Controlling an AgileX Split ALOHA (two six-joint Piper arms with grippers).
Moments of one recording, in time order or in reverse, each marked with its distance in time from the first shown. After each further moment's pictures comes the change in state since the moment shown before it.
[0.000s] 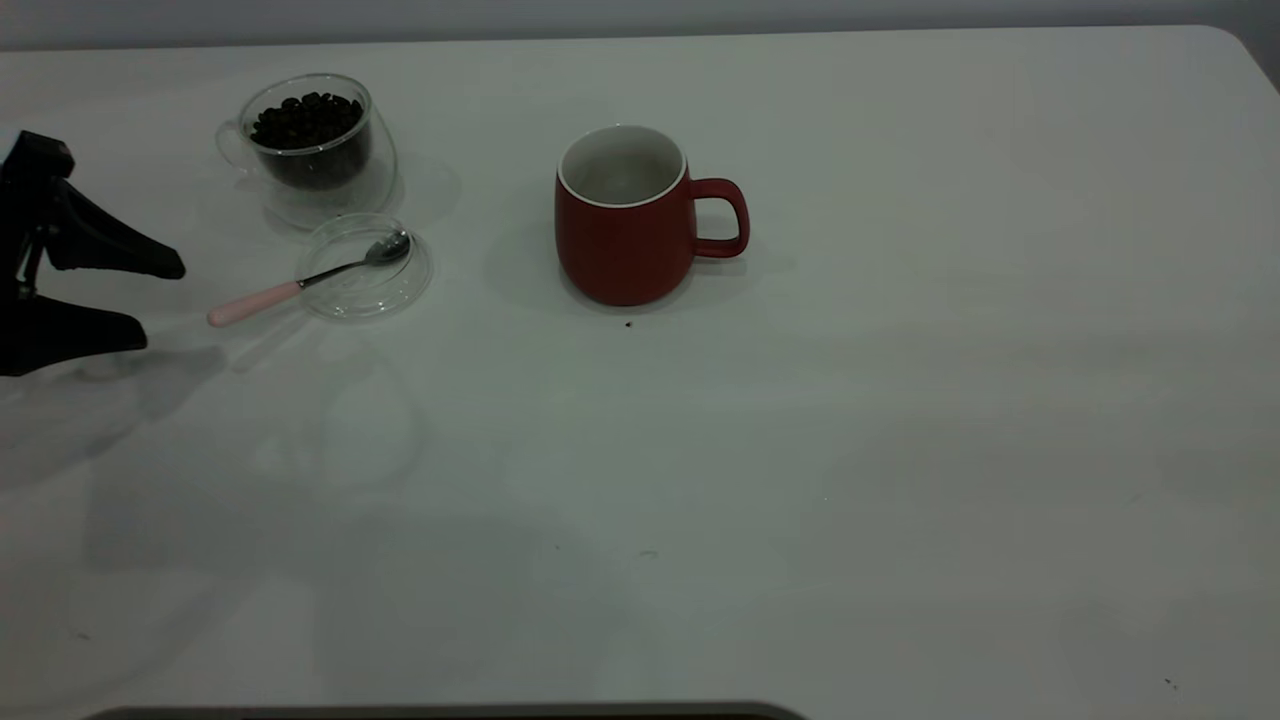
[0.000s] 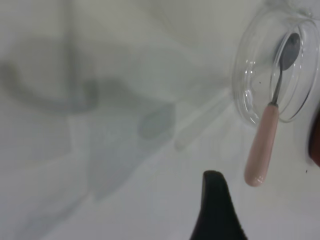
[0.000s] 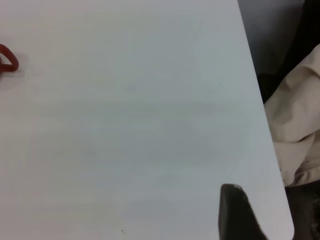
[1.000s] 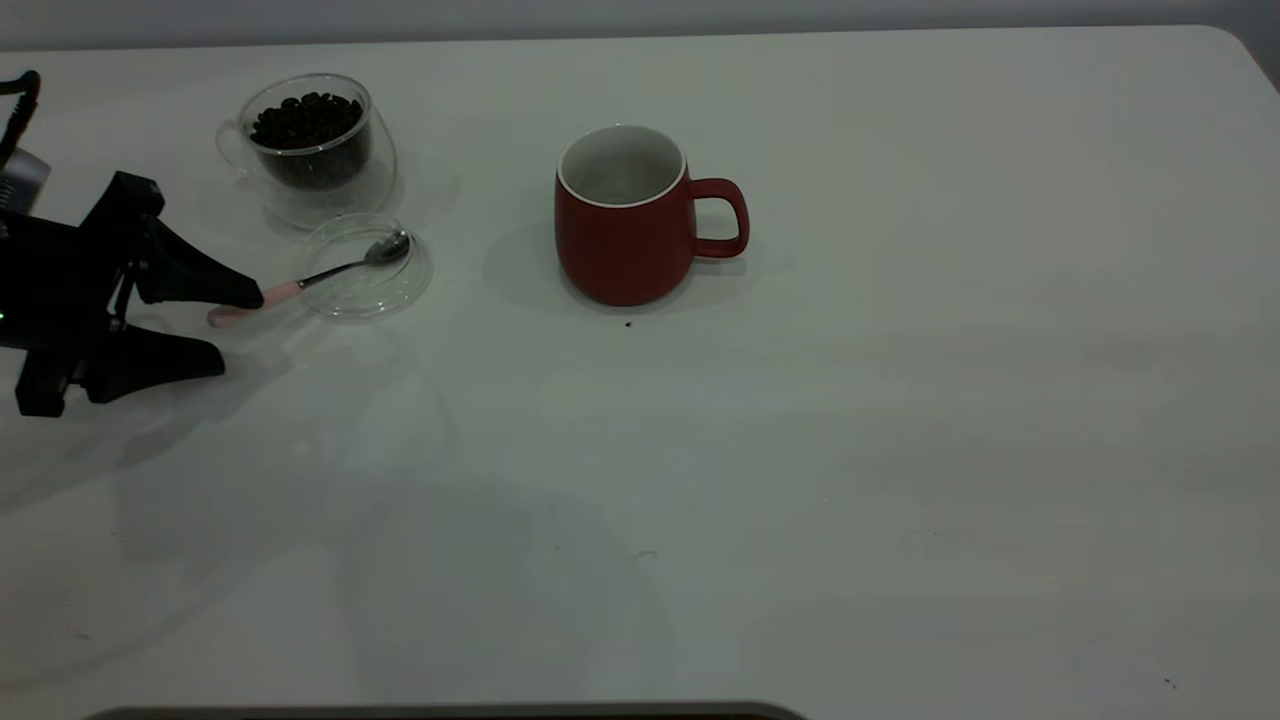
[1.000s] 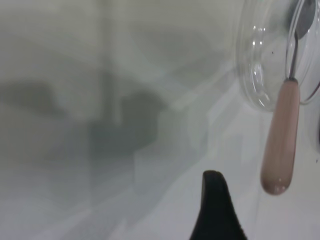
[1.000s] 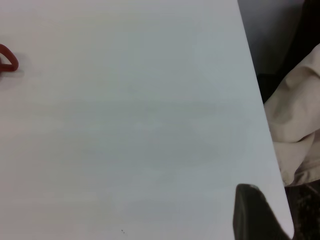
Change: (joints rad) left arm -0.087 0.089 -0.004 -0.145 0.020 0.120; right arm 0.000 0.000 0.000 0.000 0.001 0.000
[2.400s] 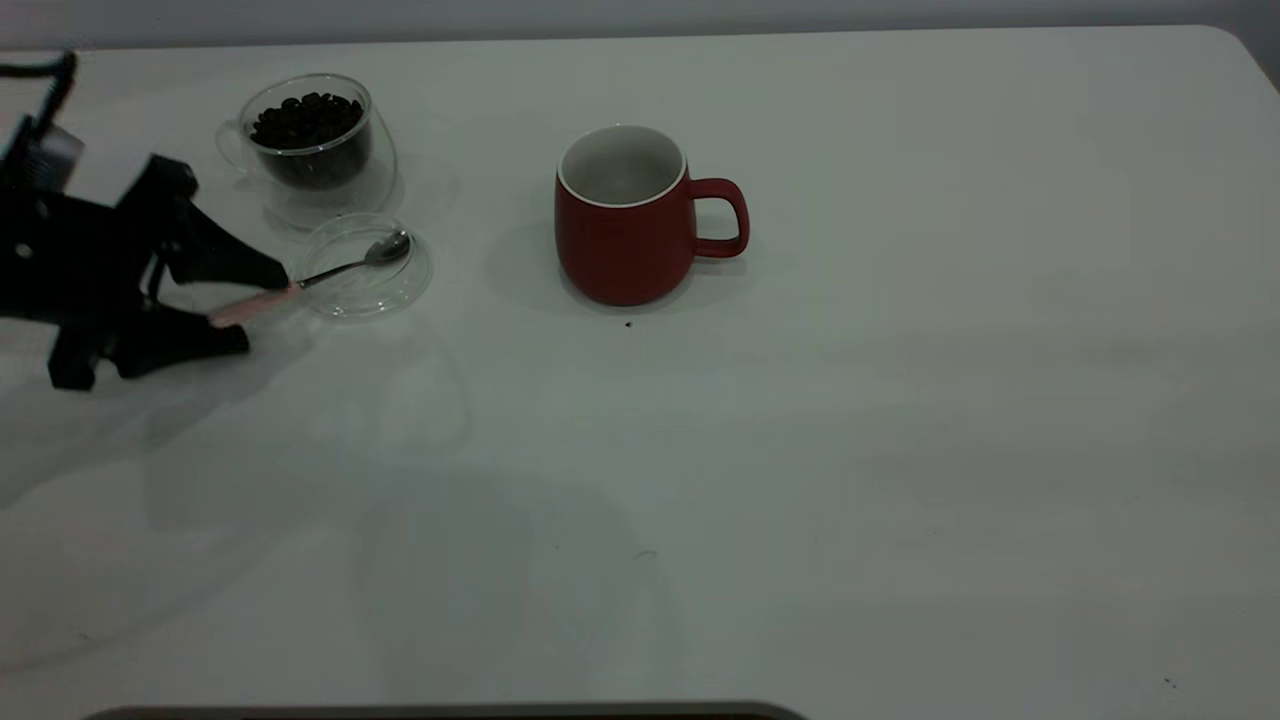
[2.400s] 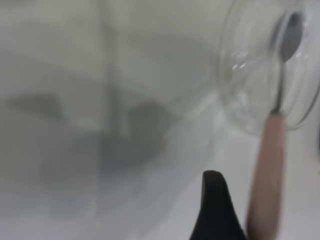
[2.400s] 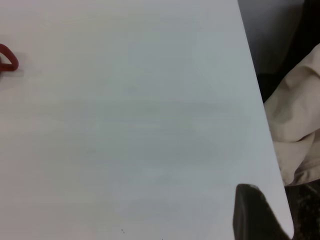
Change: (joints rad) left arm -0.055 0.031 -0.066 -0.001 -0.026 -0.021; right arm 0.000 0.000 0.000 0.000 0.000 0.000
